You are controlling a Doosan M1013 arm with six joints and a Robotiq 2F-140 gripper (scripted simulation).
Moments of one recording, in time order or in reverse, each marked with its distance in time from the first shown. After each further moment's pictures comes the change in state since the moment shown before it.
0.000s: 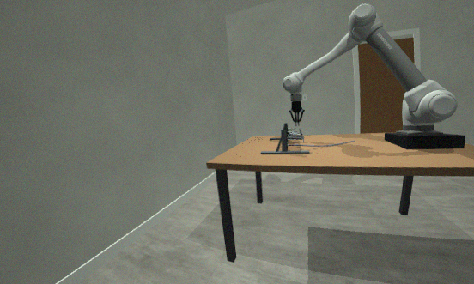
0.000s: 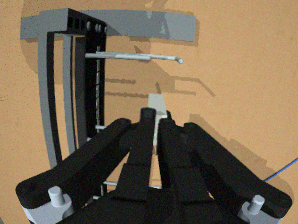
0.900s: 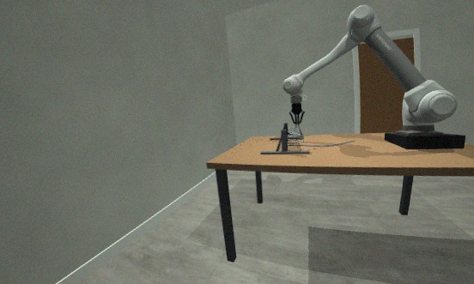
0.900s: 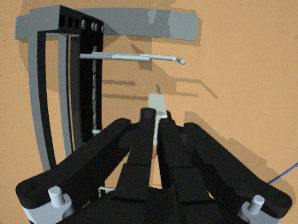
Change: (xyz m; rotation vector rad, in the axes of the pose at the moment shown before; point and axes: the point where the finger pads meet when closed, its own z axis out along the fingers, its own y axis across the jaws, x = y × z) arm 0.000 0.000 0.015 -0.002 -0.002 0.001
